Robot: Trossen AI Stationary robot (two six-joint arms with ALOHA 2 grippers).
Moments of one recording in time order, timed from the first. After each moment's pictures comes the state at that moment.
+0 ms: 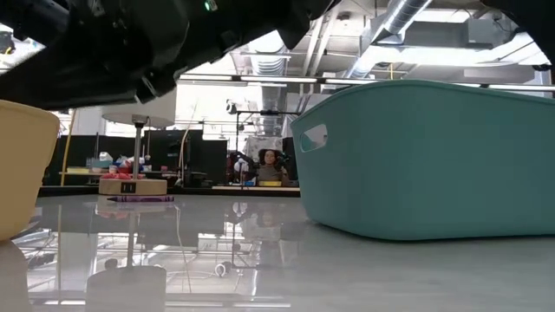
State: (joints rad) left arm -0.42 0.50 0.43 -0.32 -0.88 -0.86; right arm 0.29 2.31 1.84 -0.01 -0.11 -0.21
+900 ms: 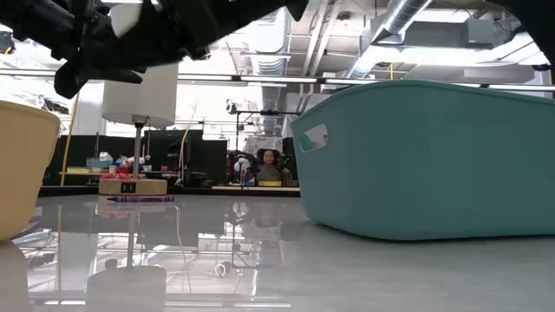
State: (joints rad) left arm -0.42 0.50 0.43 -0.32 -0.87 -0.86; right arm 0.19 2.17 1.84 -0.14 -0.04 -0.43
